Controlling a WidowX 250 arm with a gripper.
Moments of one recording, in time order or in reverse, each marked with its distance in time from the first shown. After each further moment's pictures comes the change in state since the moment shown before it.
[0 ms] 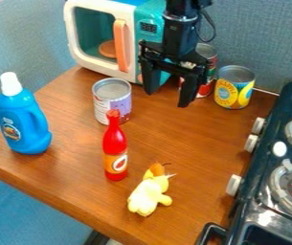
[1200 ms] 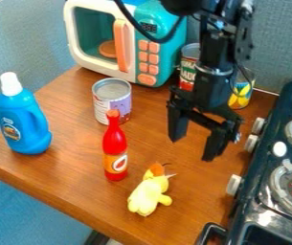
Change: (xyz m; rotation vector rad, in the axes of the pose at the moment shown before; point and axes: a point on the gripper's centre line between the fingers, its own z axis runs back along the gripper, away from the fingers) arm -0.038 -0.064 -0.037 -0.020 0.097 -0.193
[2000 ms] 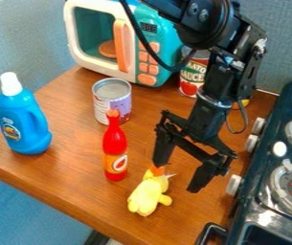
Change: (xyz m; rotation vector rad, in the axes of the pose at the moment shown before) arm -0.030 0.000 -0.024 0.136 0.212 0.110
